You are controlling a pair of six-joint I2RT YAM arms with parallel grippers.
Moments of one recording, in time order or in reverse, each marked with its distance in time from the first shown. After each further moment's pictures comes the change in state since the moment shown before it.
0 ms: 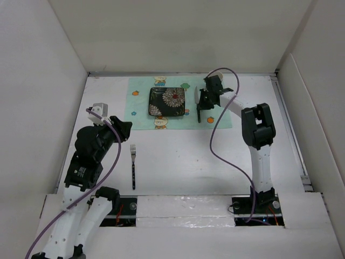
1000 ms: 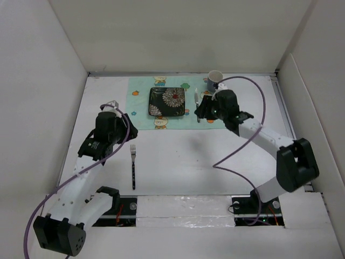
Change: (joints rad) left arm 0.000 0.299 0.025 -0.156 -0.089 -0.127; right arm 0.095 -0.665 -0.636 0.348 -0.002 0.078
